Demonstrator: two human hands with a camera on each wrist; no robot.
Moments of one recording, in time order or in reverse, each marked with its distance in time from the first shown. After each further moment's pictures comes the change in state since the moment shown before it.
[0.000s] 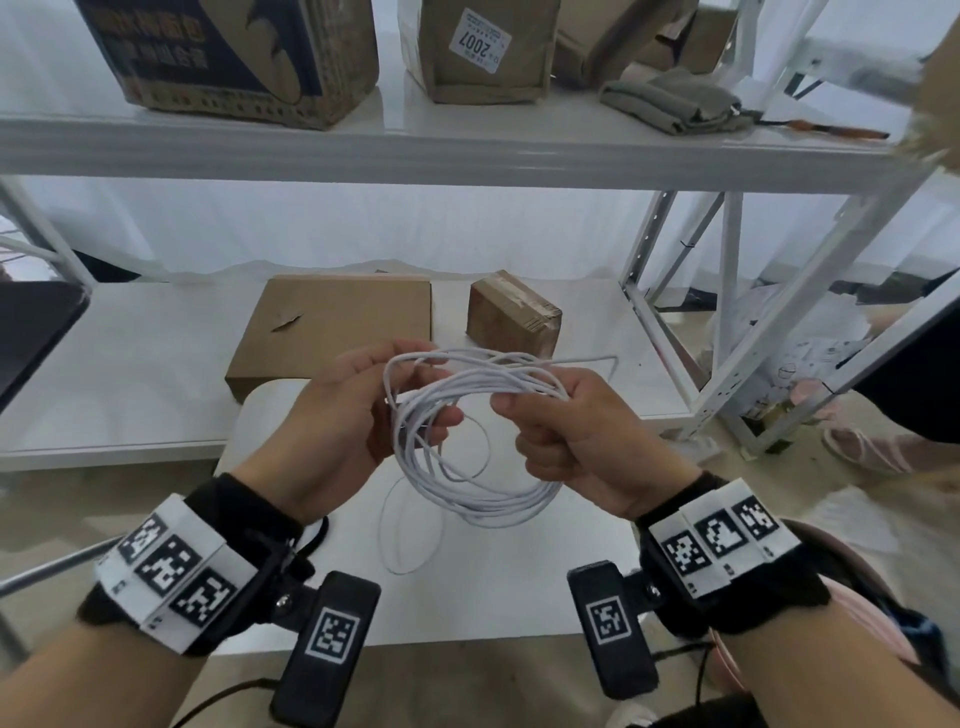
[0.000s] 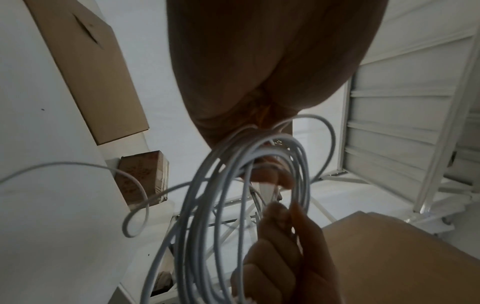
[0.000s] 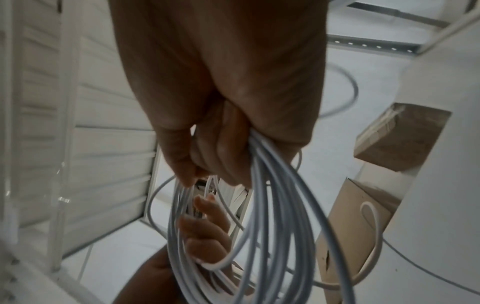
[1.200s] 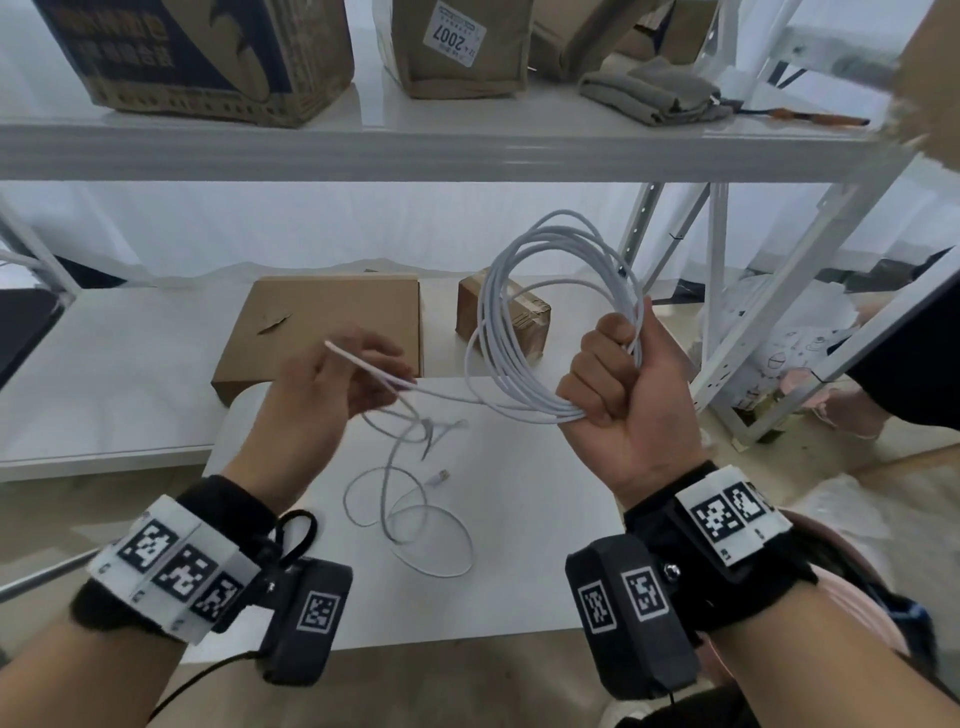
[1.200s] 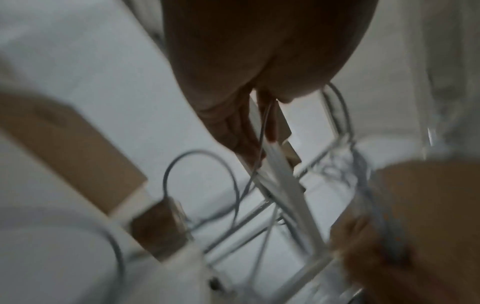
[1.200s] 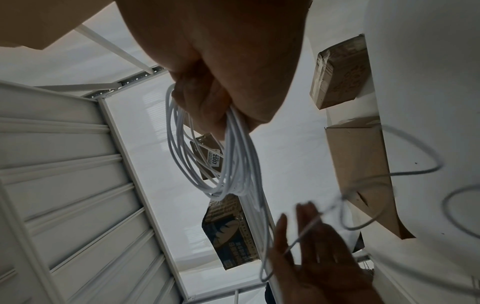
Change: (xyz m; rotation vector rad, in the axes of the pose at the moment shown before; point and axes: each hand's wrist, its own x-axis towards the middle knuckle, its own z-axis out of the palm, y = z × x) left_hand 0.018 -0.019 -0.016 0.374 0.214 0.254; right_hand 0.002 -0.012 -0.018 0.945 0.155 -0.266
